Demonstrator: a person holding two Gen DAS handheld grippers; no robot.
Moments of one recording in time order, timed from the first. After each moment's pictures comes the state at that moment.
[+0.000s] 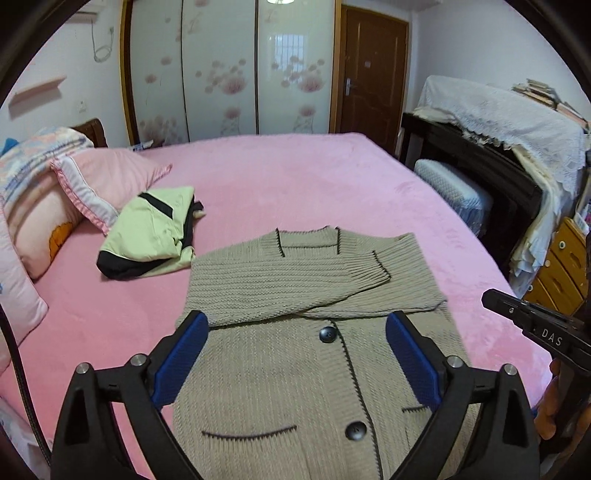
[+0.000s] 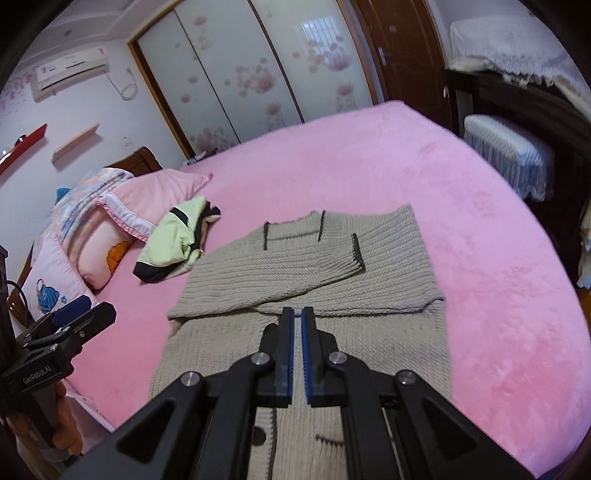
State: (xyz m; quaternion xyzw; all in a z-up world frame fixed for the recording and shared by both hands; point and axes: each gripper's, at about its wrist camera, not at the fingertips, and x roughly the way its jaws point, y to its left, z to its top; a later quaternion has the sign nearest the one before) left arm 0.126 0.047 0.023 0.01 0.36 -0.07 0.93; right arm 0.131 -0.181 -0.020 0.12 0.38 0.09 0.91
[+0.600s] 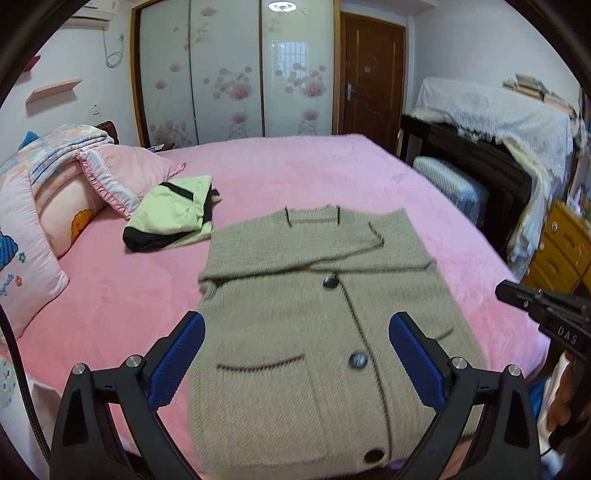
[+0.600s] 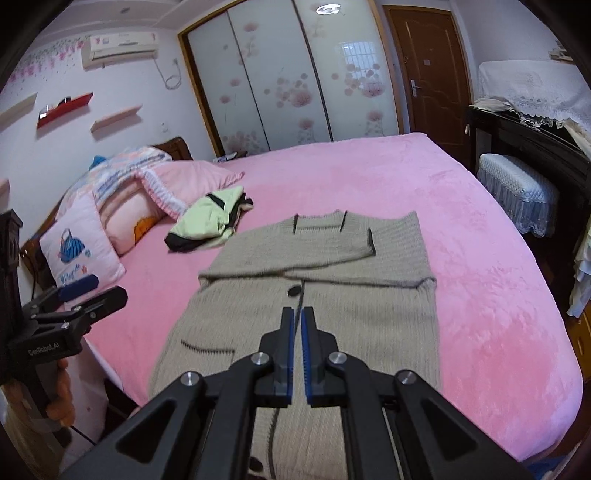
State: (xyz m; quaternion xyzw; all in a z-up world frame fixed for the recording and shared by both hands) left arm 0.007 0.067 0.005 0.02 0.35 -0.06 0.93; right arm 0.017 -0.160 -0.020 0.06 0.36 0.13 0.92
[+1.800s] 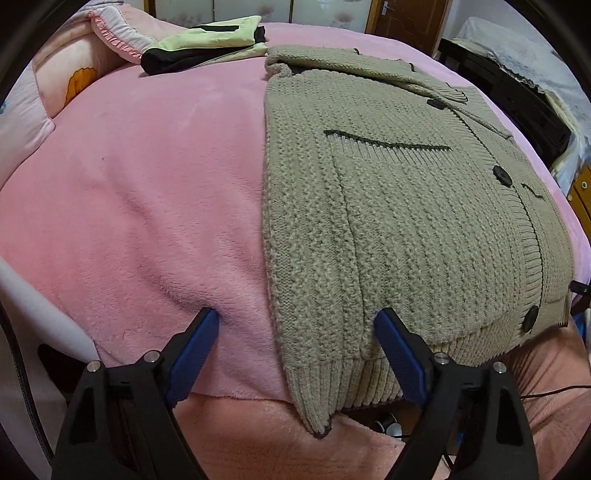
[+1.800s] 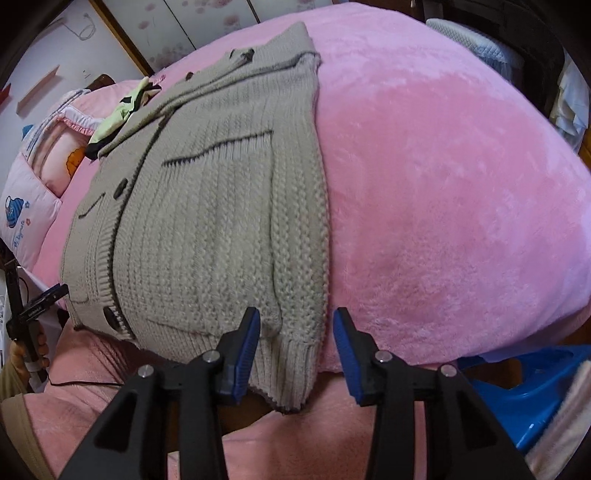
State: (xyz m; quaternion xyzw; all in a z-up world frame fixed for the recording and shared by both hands) left arm -0.017 0.215 -0.238 -0.03 0.52 -0.05 0.85; right arm -0.039 -0.284 -0.225 0.12 0.56 0.07 0.82
